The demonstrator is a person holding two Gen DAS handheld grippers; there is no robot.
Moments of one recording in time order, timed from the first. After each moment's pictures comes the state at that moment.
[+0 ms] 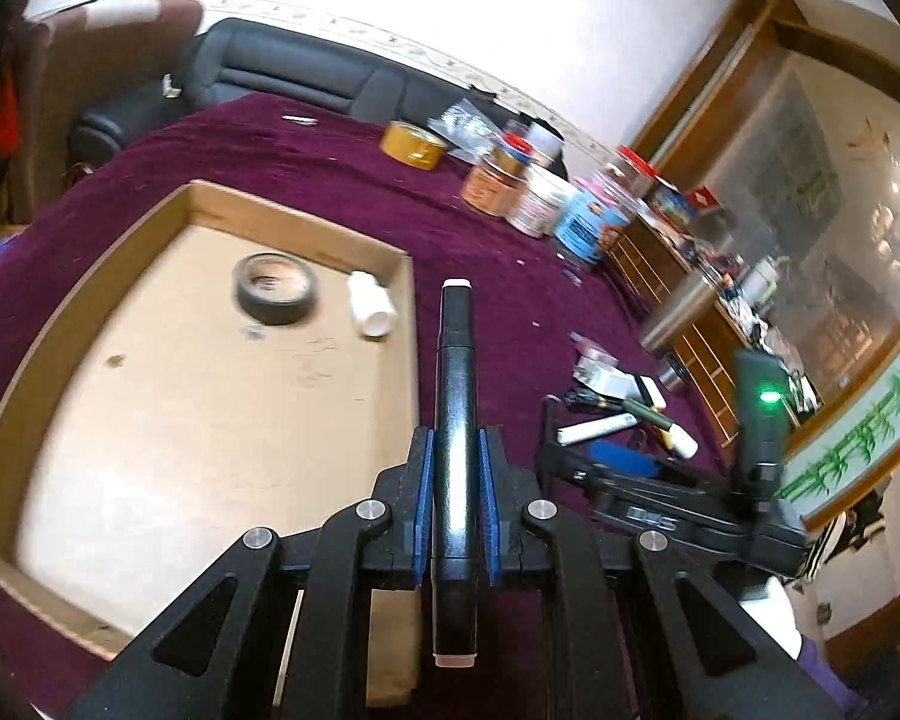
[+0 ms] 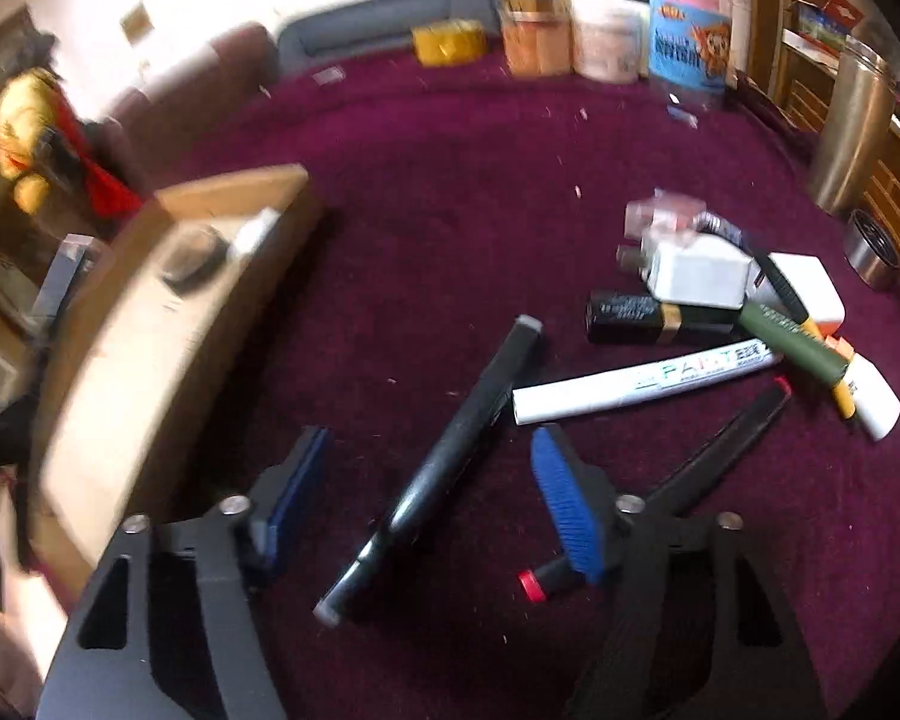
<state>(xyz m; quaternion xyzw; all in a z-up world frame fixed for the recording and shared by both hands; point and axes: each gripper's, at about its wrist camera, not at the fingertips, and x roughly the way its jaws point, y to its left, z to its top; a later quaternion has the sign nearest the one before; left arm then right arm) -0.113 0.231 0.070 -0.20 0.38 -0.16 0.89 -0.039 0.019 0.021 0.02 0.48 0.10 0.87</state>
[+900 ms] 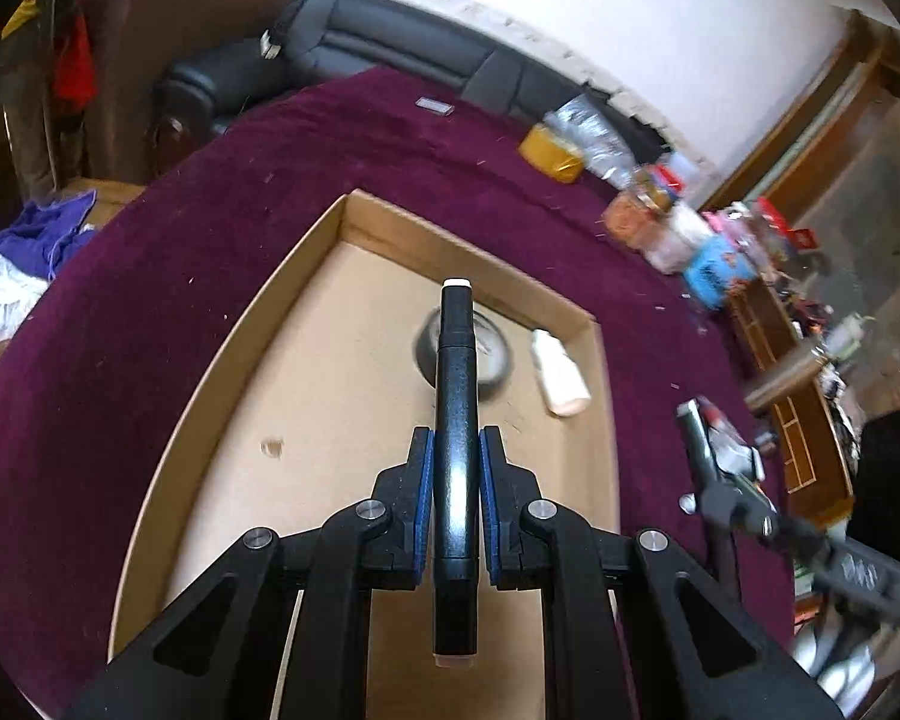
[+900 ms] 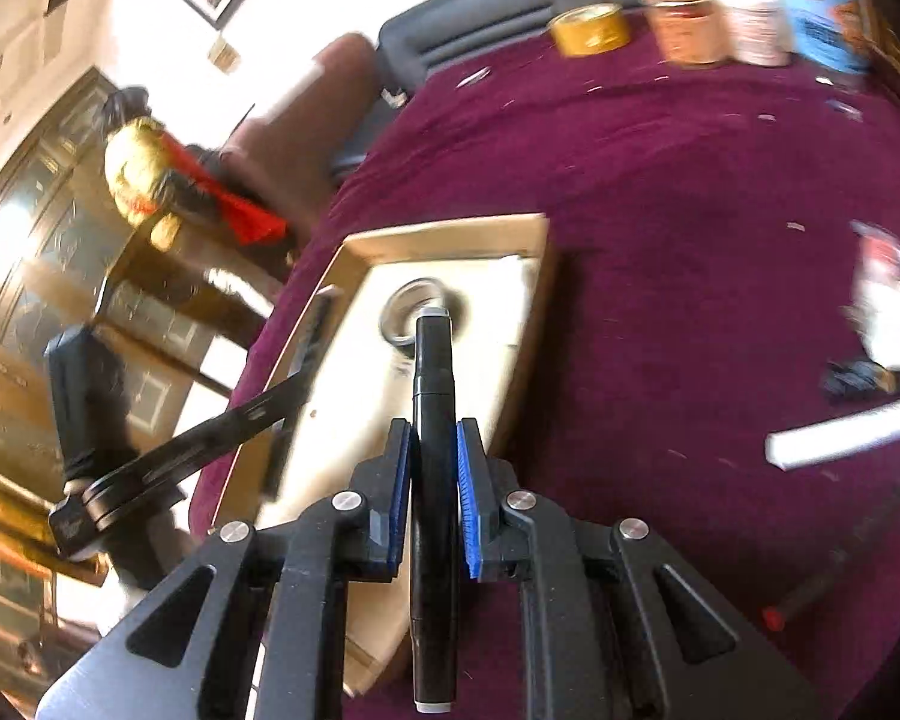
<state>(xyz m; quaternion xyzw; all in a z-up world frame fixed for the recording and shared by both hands) -0.030 0.316 0.046 -0.22 0.44 -0.06 0.87 0.003 0.093 0.067 0.15 0.49 0.27 0.81</state>
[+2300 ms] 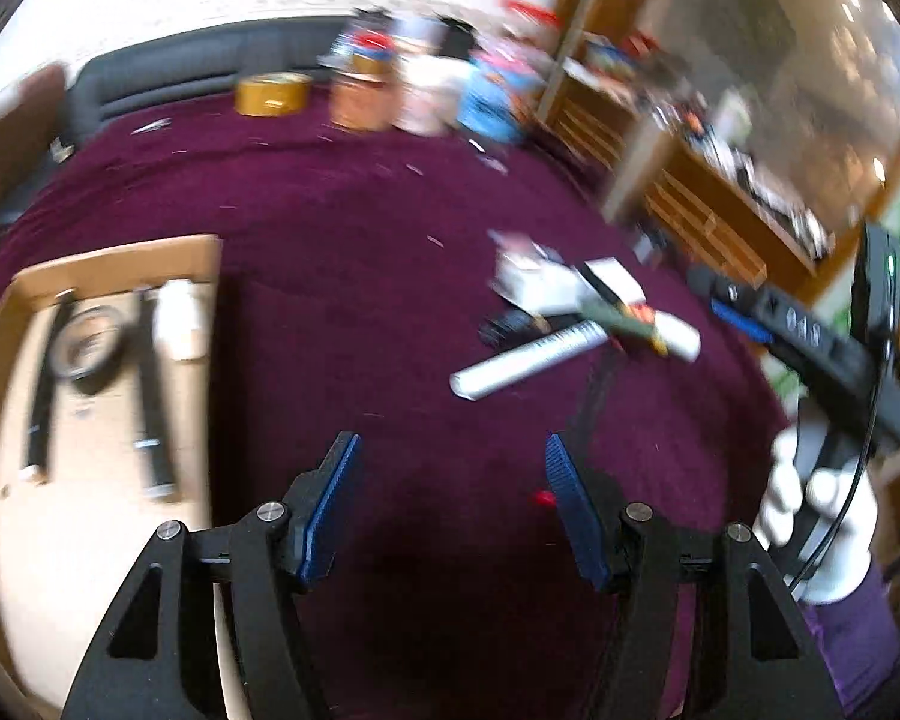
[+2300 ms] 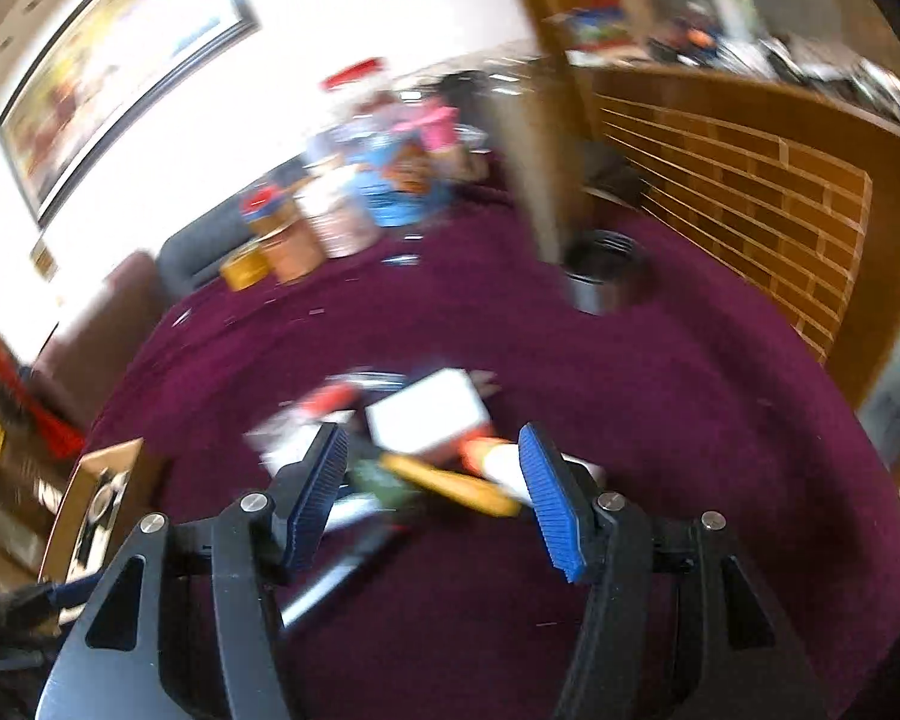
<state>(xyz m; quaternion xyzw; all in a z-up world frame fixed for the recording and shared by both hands) -0.066 0.085 0.056 0.00 0.45 -0.24 0.86 -0.073 -0.190 0.062 0.20 0.31 -0.04 0.93</state>
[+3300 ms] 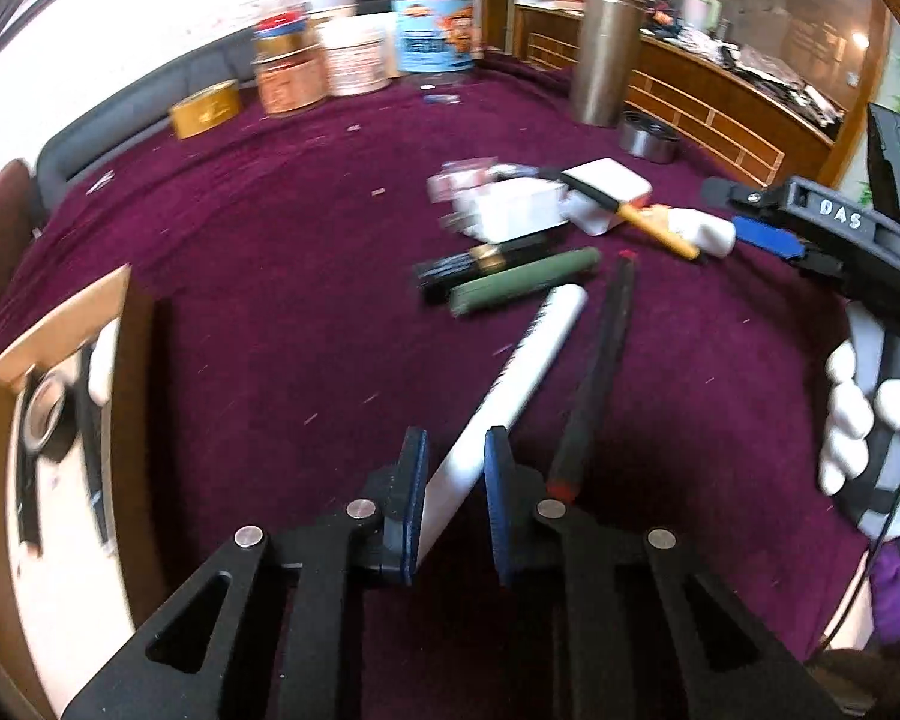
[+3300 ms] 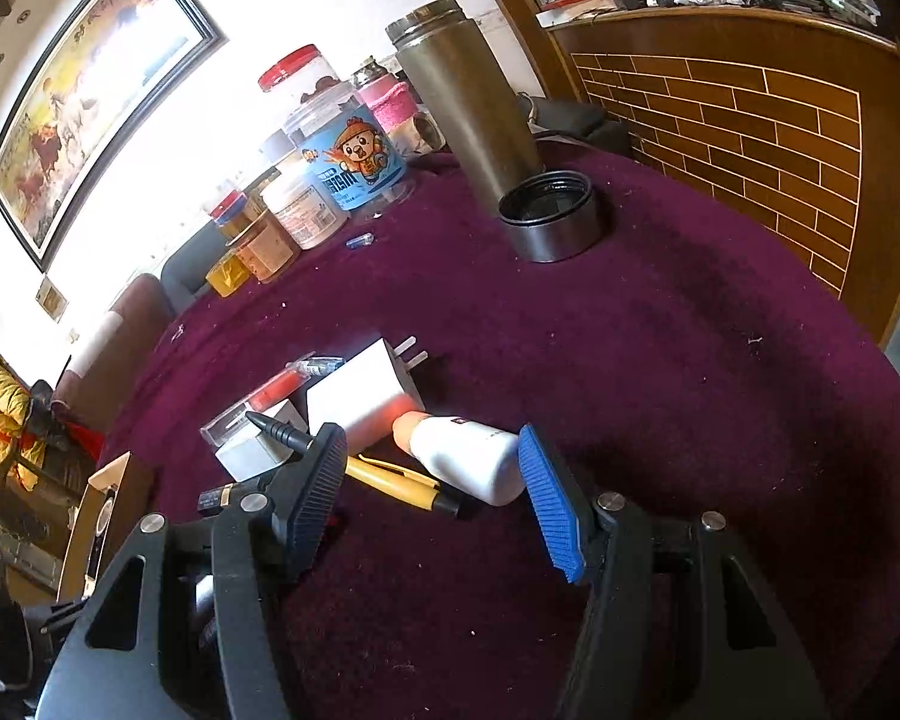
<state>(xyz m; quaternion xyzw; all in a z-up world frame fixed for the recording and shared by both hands) -0.065 0.047 0.023 0.12 0.46 -0.22 0.85 -0.072 -0.222 0.028 0.26 0.32 -0.02 0.91</state>
